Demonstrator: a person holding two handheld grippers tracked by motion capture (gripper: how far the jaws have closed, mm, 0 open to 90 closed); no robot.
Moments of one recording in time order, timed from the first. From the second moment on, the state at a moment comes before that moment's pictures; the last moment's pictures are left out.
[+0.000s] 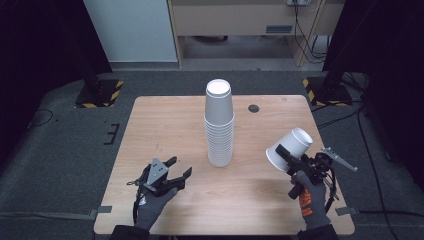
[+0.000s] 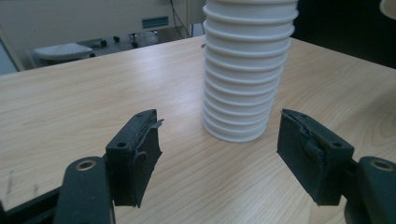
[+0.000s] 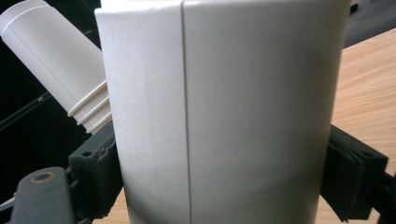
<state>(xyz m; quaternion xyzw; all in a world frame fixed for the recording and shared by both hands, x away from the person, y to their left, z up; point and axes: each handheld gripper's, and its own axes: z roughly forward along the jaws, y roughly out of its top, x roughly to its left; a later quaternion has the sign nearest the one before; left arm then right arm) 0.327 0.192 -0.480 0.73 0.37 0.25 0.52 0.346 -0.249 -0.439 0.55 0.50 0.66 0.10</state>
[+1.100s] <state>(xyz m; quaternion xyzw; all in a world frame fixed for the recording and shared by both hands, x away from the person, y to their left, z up) 0.333 0.092 -0.468 0.74 0.27 0.23 0.57 0.344 -0.250 -0.443 0.57 0.47 0.67 0.06</state>
